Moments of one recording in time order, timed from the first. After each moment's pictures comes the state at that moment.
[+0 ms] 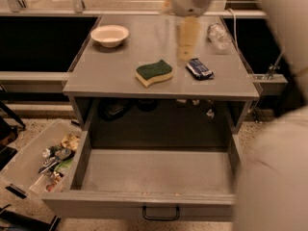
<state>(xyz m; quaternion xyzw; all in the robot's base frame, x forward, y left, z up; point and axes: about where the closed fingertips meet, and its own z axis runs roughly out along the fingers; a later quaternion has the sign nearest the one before) 0.627 -0.068 0.984 -0.77 0.61 0.01 0.18</state>
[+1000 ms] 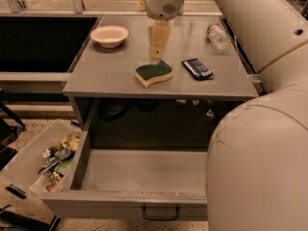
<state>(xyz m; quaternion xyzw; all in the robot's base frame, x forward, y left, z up) 0.685 0.004 0.965 -0.78 0.58 0.01 0.24</state>
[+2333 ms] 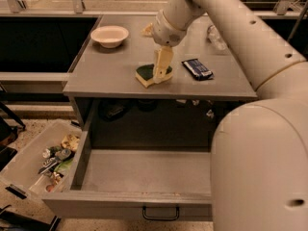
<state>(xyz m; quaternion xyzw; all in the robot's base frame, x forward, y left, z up) 0.708 -0.005 0.887 -0.78 0.57 0.08 0.27</state>
